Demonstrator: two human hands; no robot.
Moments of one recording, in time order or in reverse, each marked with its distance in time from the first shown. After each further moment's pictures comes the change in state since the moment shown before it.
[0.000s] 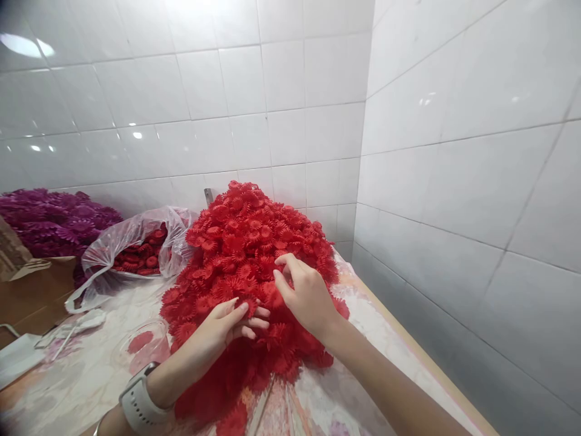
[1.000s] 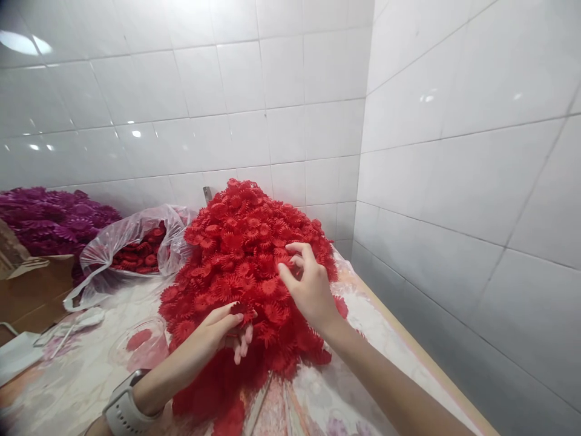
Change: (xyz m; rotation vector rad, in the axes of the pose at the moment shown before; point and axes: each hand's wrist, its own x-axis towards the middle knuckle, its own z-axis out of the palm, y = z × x) left_hand -0.010 0.001 -0.001 0.114 -0.067 -0.050; right_hand 0.001 0.008 0.006 0.247 0.152 0.169
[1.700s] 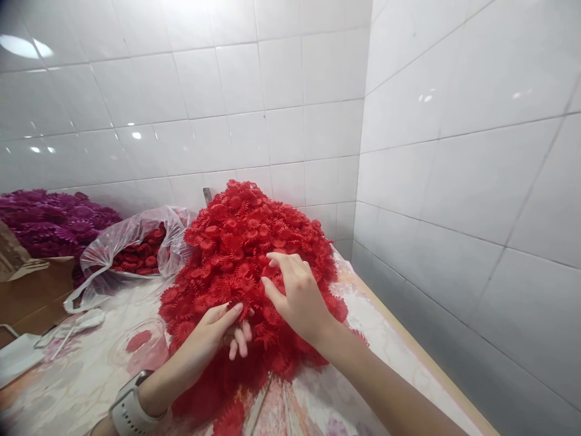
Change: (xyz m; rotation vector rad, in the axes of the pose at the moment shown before) left_hand 0.005 -0.007 -0.003 0.023 0.099 0.029; right_hand -0.006 -0.006 0.001 -0.216 -0.077 -0.373
